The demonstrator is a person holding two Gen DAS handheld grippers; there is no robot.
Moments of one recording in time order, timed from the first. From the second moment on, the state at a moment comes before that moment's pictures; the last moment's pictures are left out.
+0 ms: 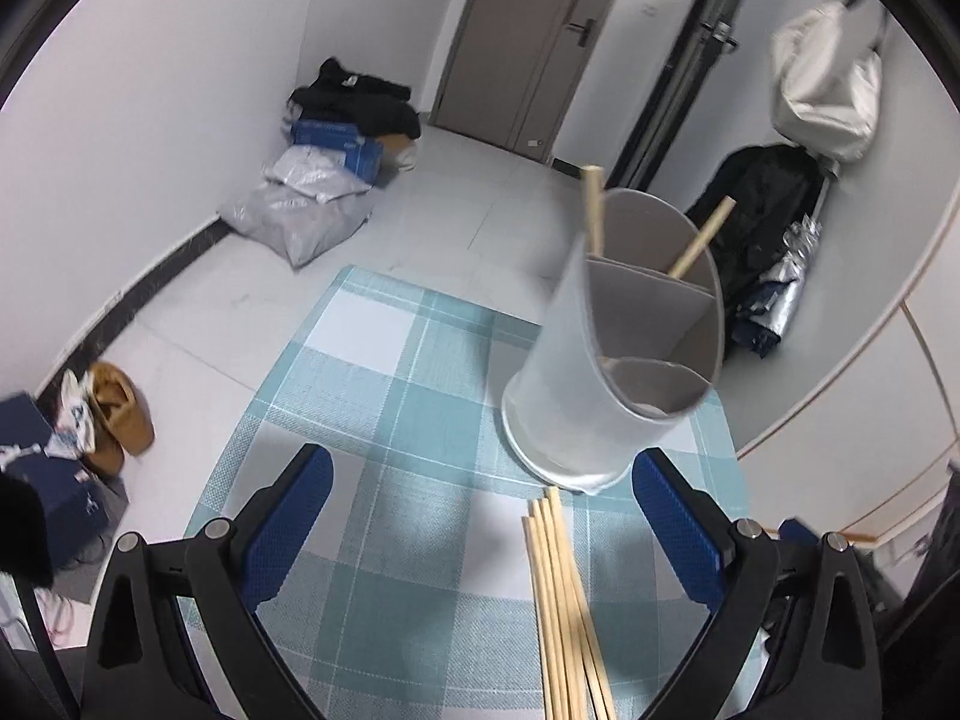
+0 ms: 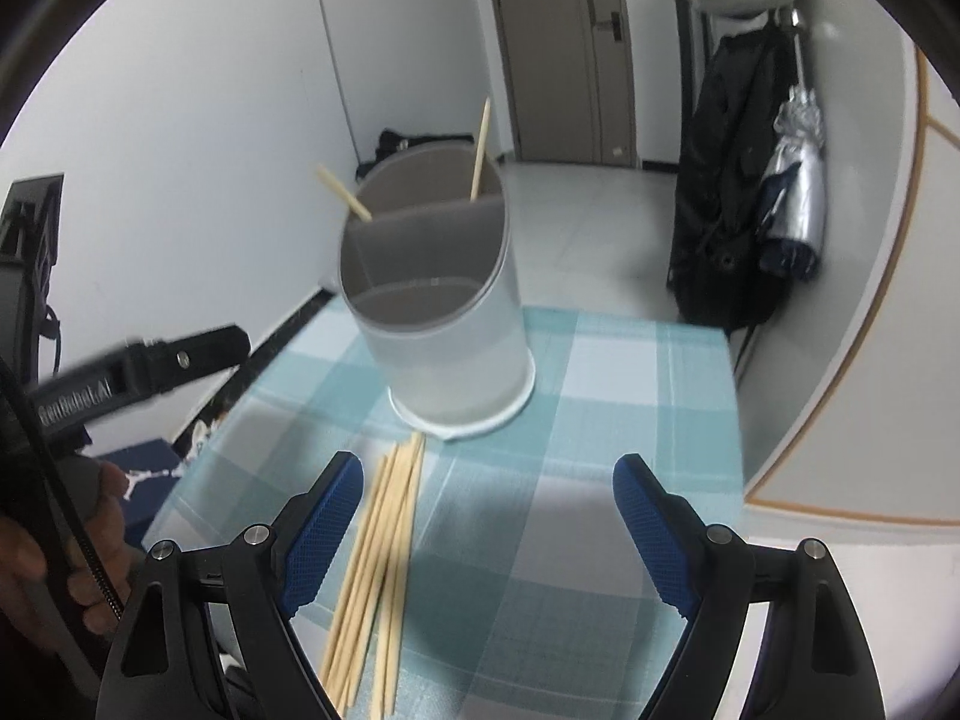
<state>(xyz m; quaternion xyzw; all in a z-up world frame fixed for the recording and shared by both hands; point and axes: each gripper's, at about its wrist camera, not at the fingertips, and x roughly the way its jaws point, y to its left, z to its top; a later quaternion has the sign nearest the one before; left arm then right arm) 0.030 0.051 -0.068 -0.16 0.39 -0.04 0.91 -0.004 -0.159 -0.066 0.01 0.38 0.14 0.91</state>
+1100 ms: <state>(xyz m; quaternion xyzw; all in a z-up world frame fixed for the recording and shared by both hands) 0.050 0.082 -0.094 -0.15 0.45 -0.01 0.88 0.048 -0.088 -0.144 -0.10 0.50 0.14 0.85</state>
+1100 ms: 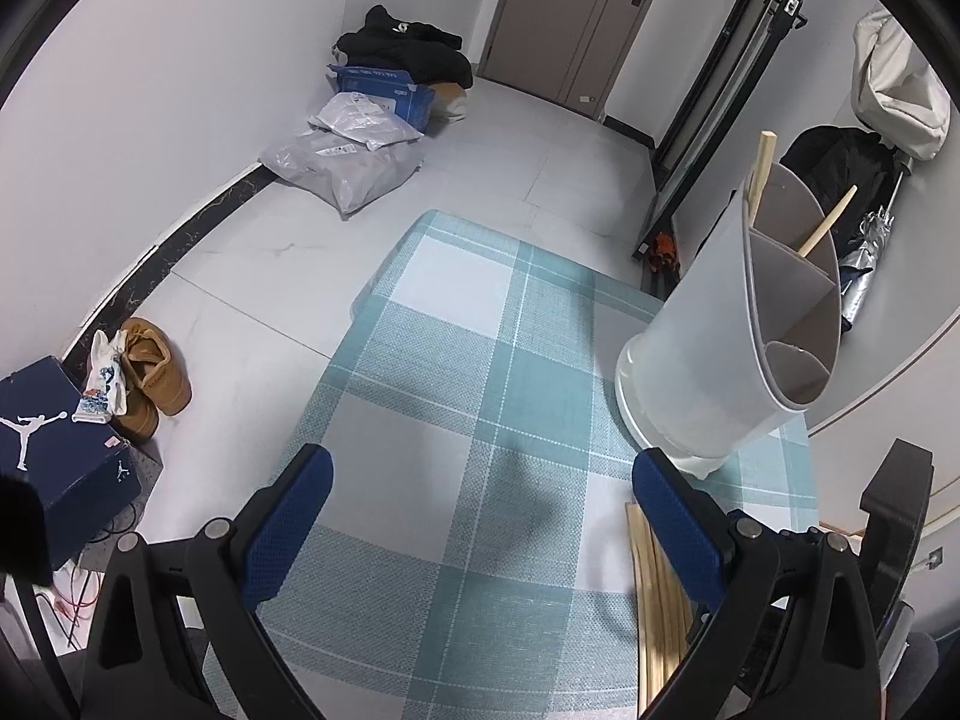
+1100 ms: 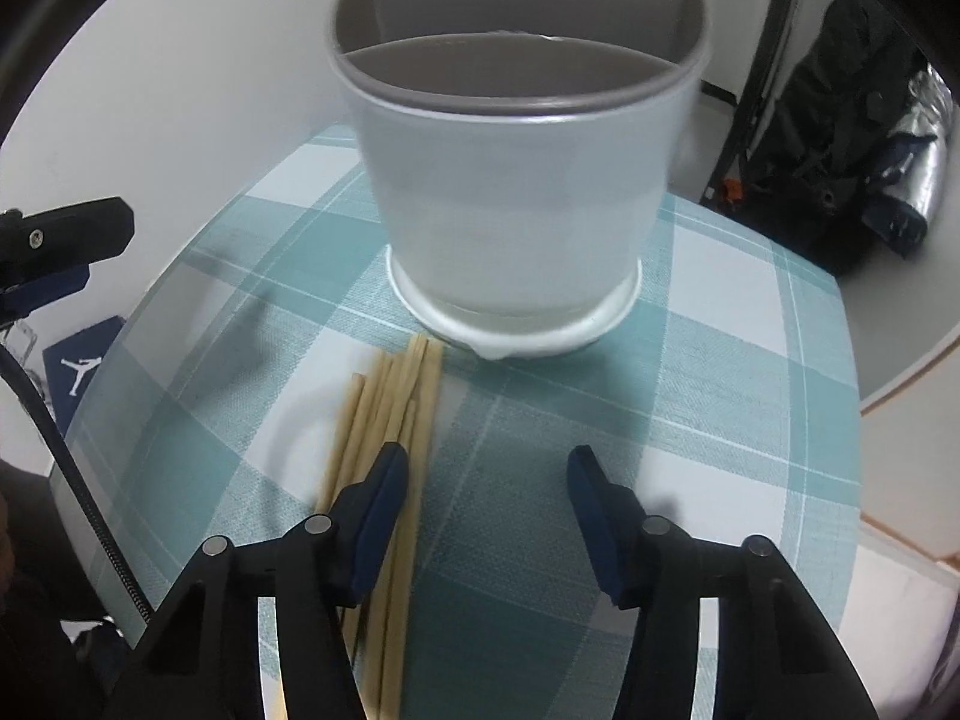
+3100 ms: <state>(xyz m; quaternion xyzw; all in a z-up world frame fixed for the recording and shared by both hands) 0.051 0.100 -0.079 -0.22 0.43 0.02 0.88 0.066 -0.040 -0.134 -0.23 0.53 0.25 0.78</state>
